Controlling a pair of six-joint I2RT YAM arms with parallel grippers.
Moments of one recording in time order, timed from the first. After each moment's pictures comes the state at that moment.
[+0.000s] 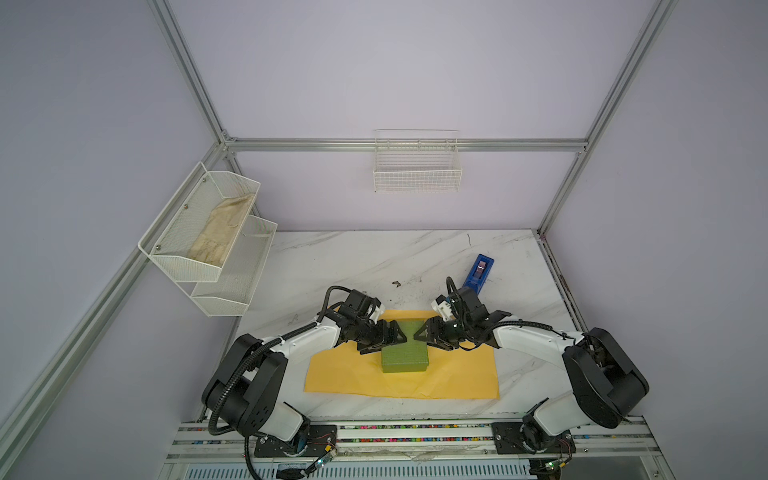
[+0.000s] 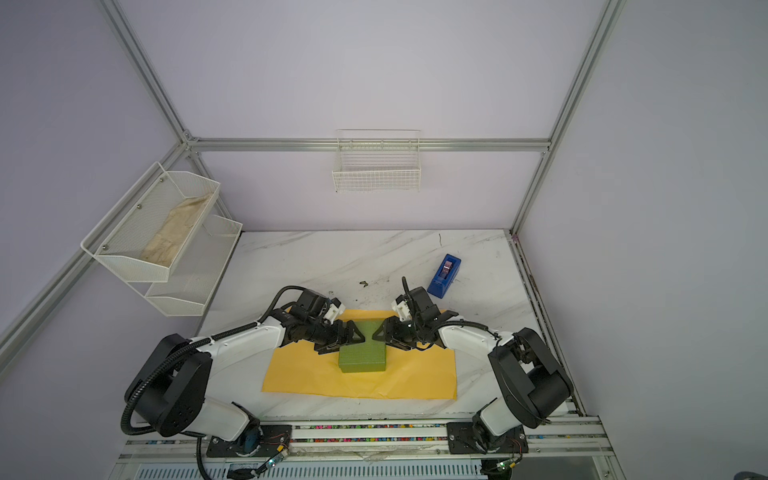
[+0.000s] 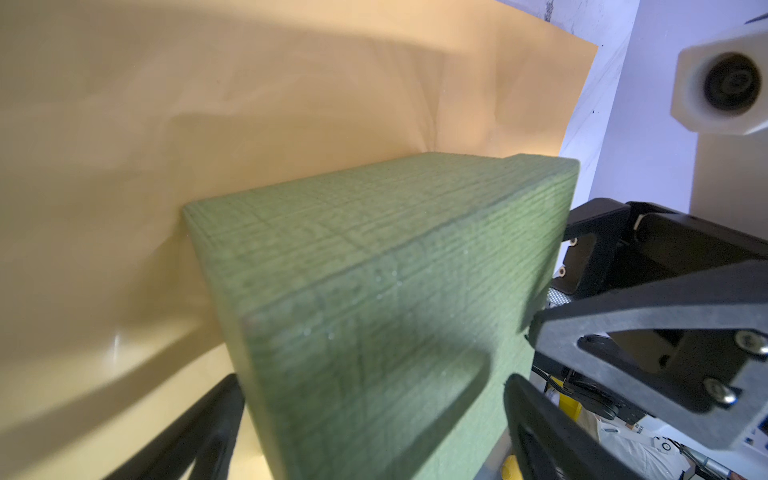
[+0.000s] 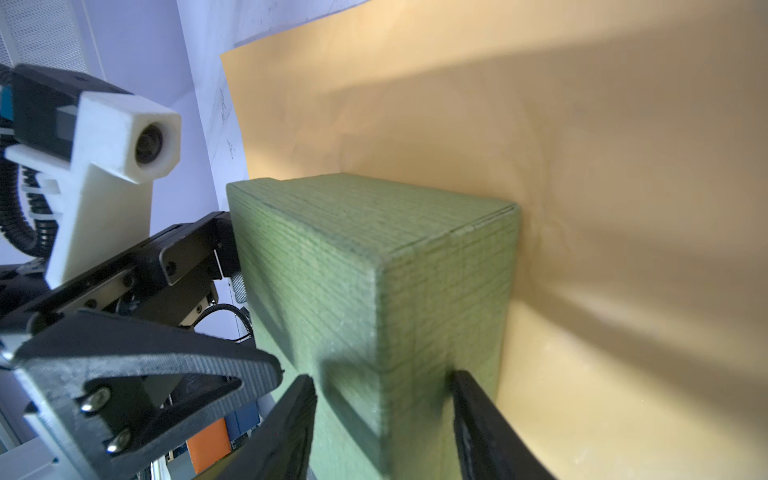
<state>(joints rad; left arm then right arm) -0.53 1.49 0.80 -0.35 0.56 -0.67 0.60 1.51 0.76 -0.15 -0.63 0.82</state>
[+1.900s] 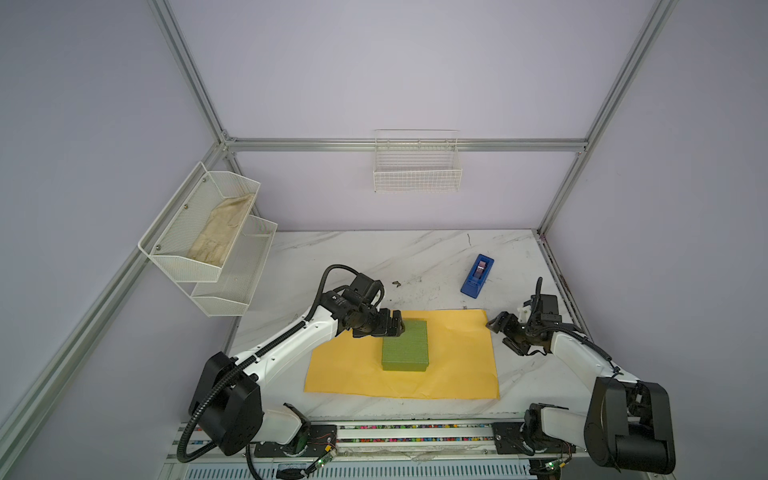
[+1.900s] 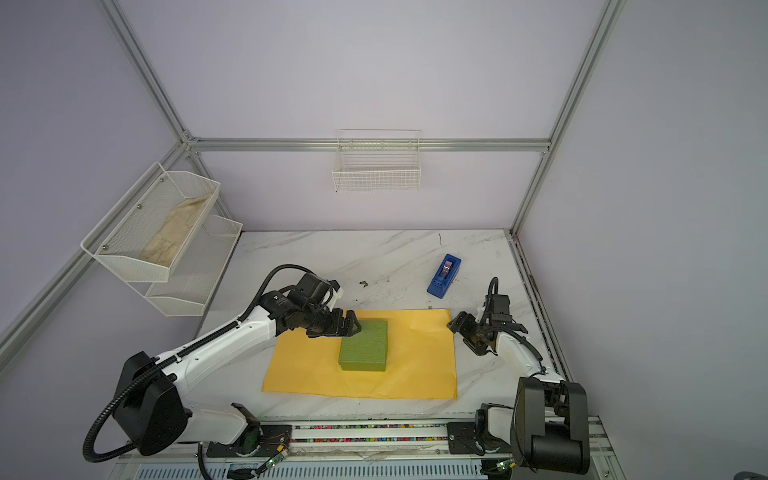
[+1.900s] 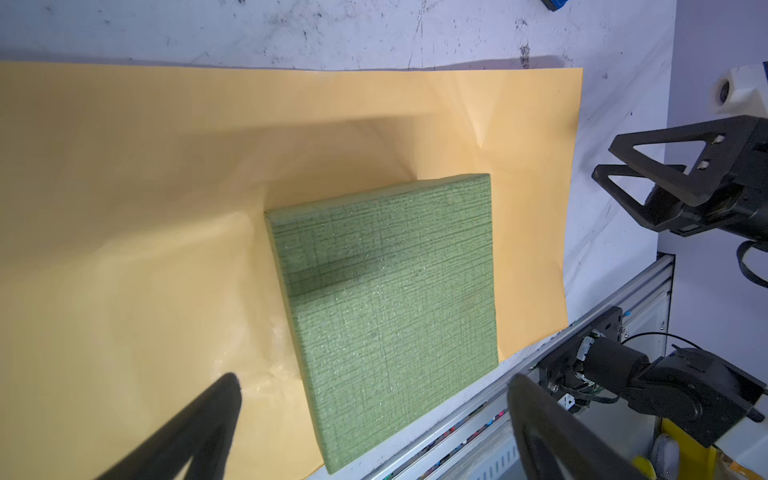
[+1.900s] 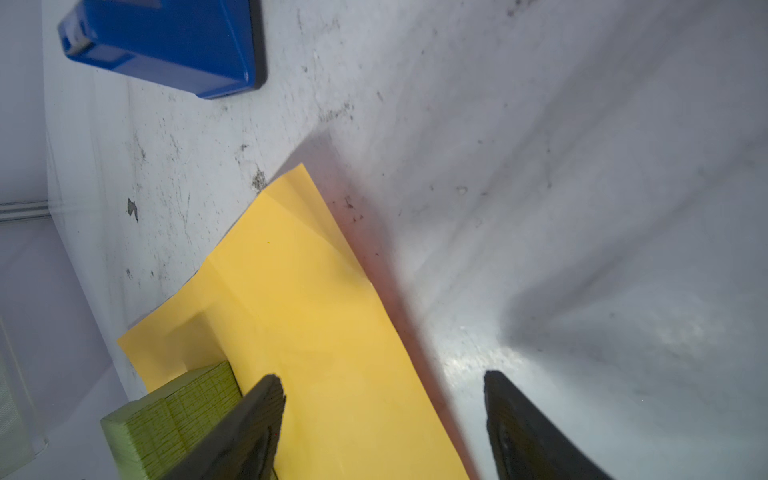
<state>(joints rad) -0.61 1.40 1.07 -0.73 0.29 -0.55 -0.09 1.23 0.57 -0.43 -0.45 0.59</state>
